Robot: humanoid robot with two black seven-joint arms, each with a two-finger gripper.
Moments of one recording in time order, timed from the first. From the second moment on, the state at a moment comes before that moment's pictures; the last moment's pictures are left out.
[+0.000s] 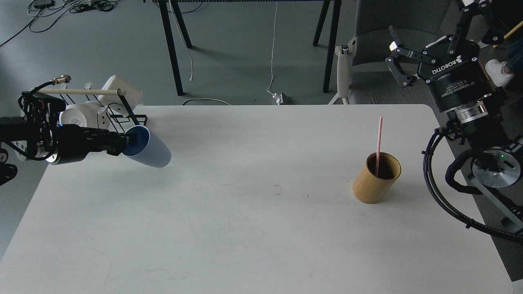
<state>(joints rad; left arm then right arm) -1.05 0.81 -0.10 -1.11 1.58 -0.28 -0.49 0.53 -0.63 0.95 1.45 -0.01 0.25 0.49</state>
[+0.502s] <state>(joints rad) -1.33 0.16 0.28 -0.79 1.58 -0.37 -0.49 0.57 -0.64 0.96 1.35 -0.01 0.24 0.49</state>
